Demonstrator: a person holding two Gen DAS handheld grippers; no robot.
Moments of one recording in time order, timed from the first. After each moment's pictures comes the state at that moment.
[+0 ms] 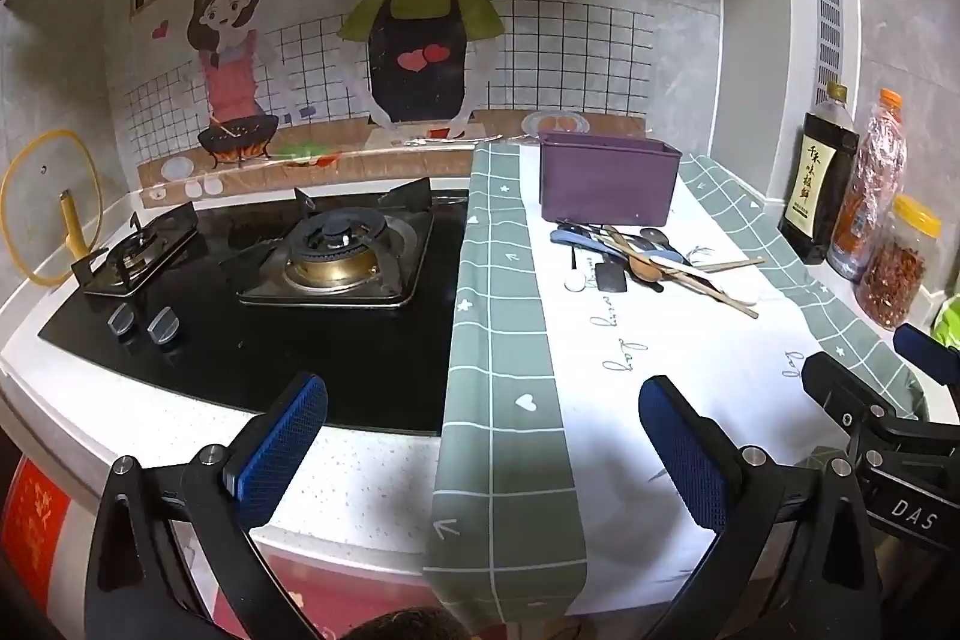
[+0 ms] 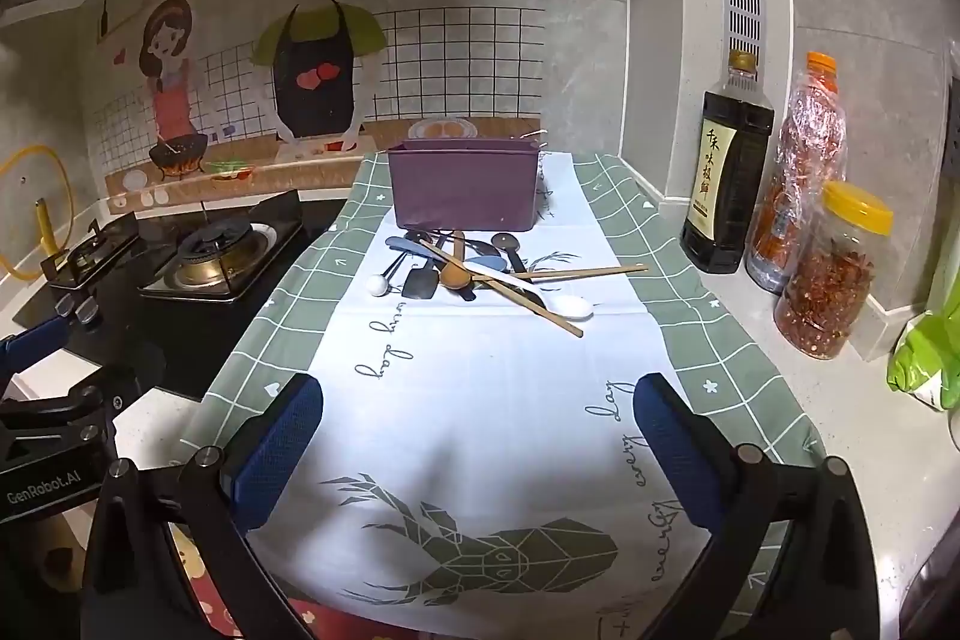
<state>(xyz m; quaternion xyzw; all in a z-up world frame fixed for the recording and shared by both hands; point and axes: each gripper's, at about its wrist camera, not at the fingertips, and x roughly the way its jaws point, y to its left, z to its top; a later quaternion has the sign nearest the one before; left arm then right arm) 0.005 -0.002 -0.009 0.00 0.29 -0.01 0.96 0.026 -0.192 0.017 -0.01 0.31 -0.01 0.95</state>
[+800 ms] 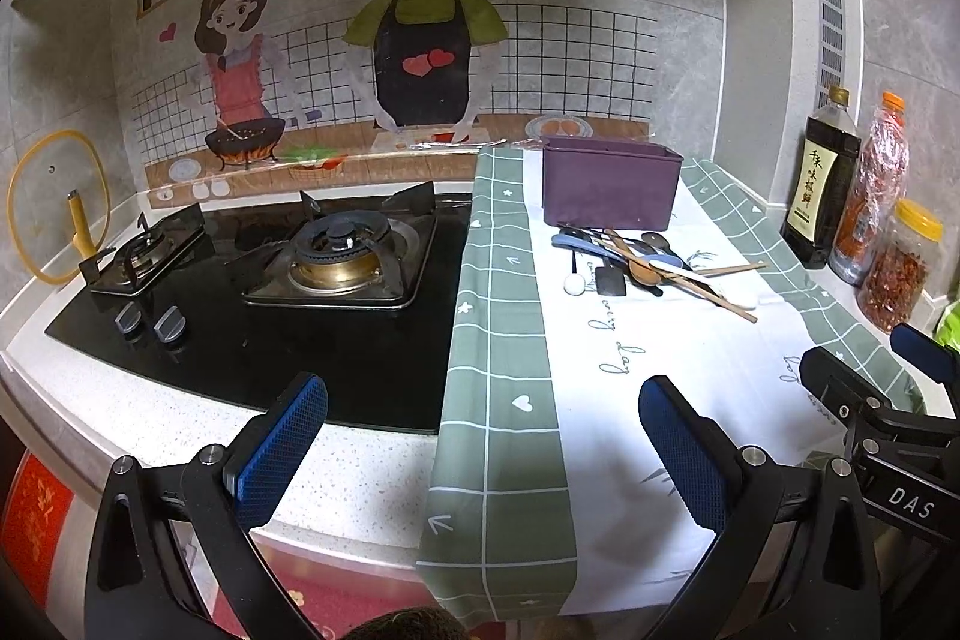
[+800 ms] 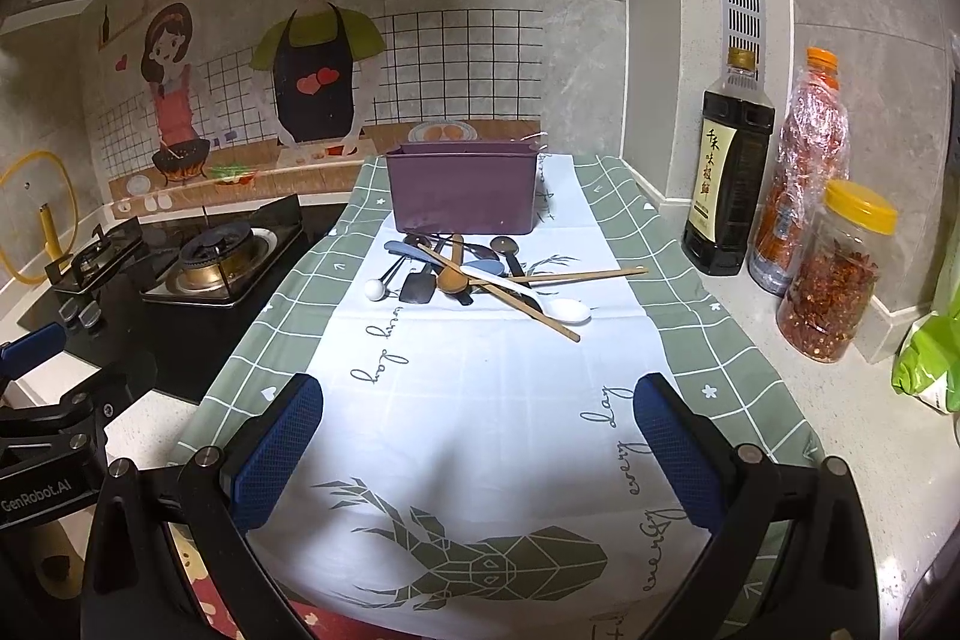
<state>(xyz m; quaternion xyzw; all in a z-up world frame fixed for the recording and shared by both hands) -0.006 -0.011 -0.009 0.00 0.28 0.00 0.96 0.028 -0.199 0.017 -0.01 0.31 -0.01 0.95</state>
